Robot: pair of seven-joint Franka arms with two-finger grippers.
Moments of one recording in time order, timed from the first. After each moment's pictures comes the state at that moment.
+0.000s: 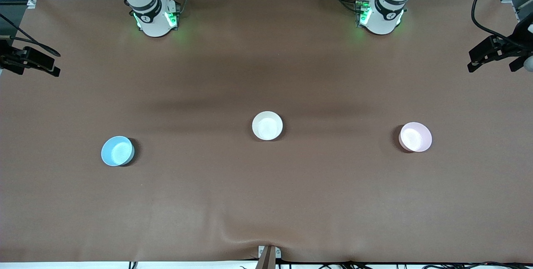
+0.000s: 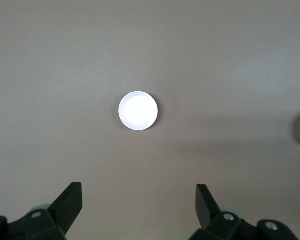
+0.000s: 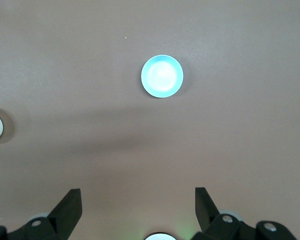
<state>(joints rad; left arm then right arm) 0.03 -0.05 -0.07 -1.53 0.03 1.52 -0.03 -0.04 0.01 -0.02 -1.49 0.03 1.42 0.03</state>
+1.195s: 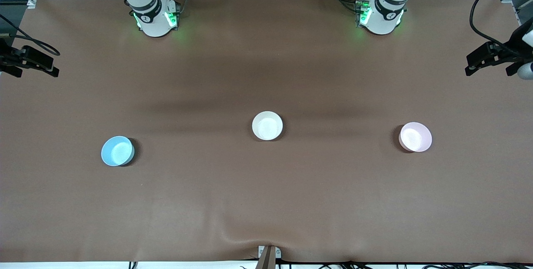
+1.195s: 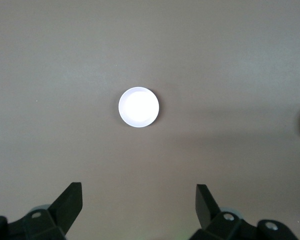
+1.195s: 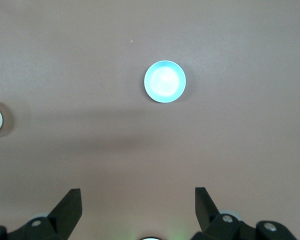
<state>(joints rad) 0.03 -0.01 -0.07 -1.54 0.03 1.53 -0.01 -0.04 0.01 -0.02 -1.49 0.03 1.43 -0.04</state>
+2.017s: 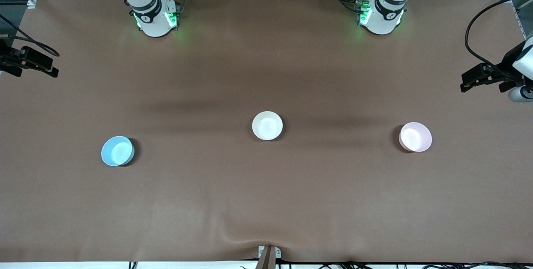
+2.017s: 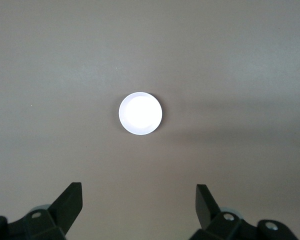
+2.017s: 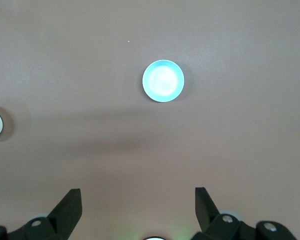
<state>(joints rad) 0.05 0.04 -0.07 -1.56 0.03 1.59 0.00 -0.04 0.01 -0.03 -1.49 0.03 1.43 -0.01</state>
